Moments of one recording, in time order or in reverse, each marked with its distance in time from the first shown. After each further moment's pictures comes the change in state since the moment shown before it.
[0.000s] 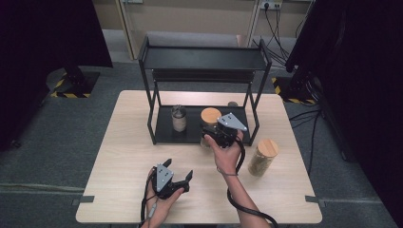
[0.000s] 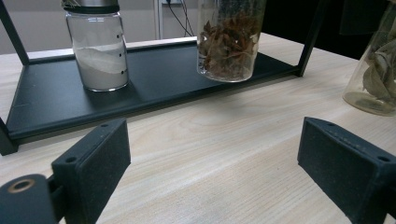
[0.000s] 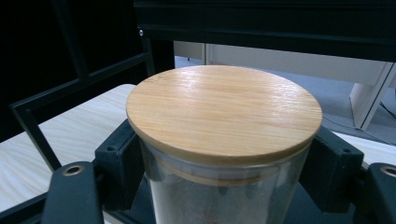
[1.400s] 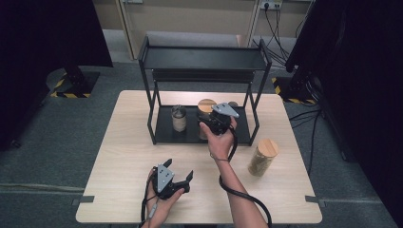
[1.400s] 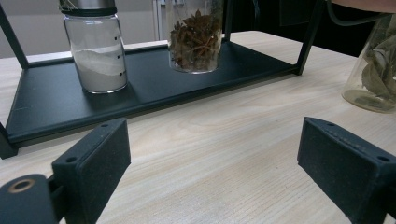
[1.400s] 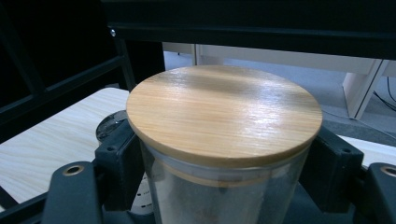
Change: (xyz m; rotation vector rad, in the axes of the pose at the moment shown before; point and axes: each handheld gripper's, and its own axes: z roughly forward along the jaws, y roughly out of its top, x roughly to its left) left arm -0.002 0.000 0.000 -0.001 0.000 0.018; right arm -0.007 0.011 0.047 0.033 -0.043 0.037
